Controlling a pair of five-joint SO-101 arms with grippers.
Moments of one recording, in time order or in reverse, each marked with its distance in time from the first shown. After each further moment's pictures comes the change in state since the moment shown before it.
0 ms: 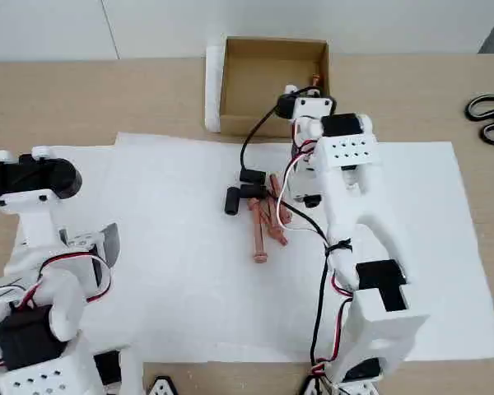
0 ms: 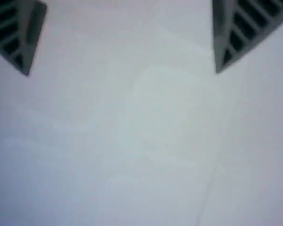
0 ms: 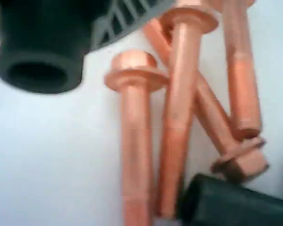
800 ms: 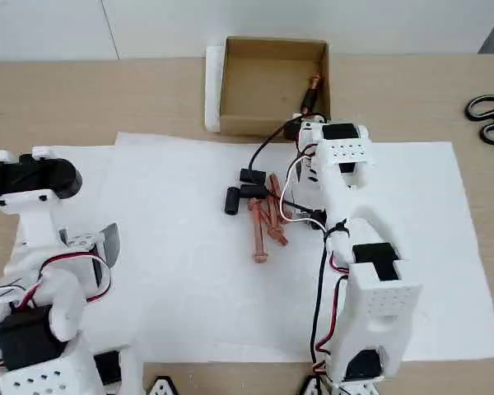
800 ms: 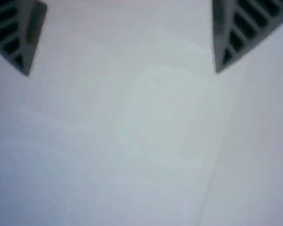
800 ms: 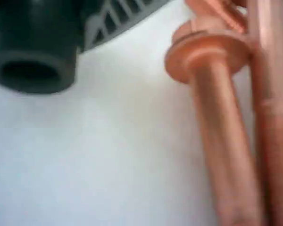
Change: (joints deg) left arm 0.0 0.0 0.0 0.0 0.0; right arm 1.8 10.4 0.8 0.0 0.0
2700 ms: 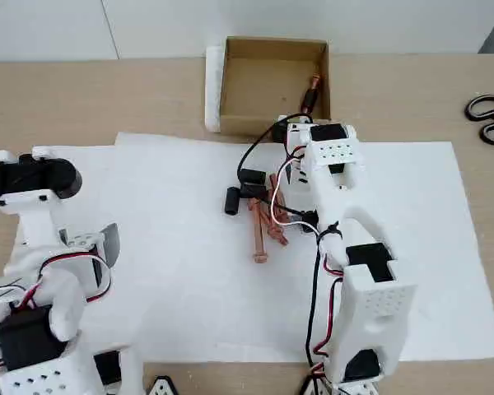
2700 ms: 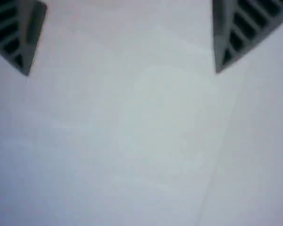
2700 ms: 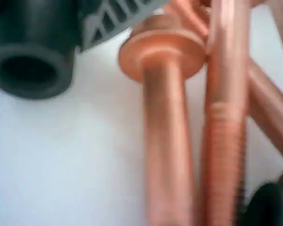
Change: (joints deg) left arm 0.0 0.0 0.0 0.0 0.0; right arm -2.9 0.0 -0.1 0.0 1.5
